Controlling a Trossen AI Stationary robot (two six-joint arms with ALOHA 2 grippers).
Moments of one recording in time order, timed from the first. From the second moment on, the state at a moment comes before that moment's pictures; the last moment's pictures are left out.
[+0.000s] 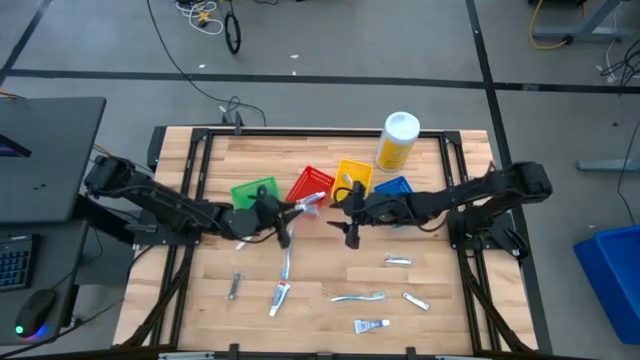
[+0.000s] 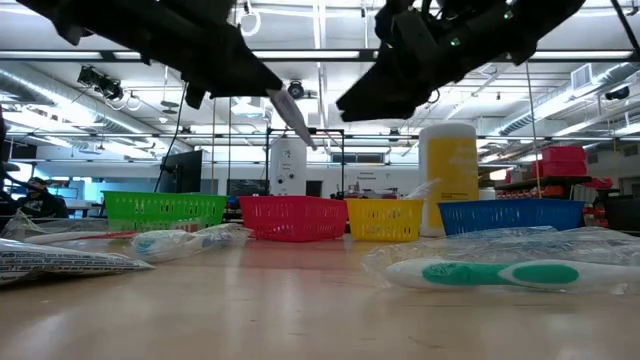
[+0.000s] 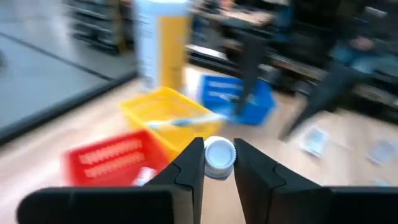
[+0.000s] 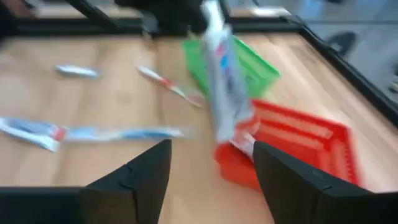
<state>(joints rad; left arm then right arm) -0.26 1.32 0.57 0.47 -0.73 -0.33 0.10 1.51 0.80 0.24 0.23 0.06</state>
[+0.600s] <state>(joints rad) 0.01 1.68 0.63 0.68 -0.68 -0.36 0.07 1.47 0.80 0.12 0.29 -0.01</state>
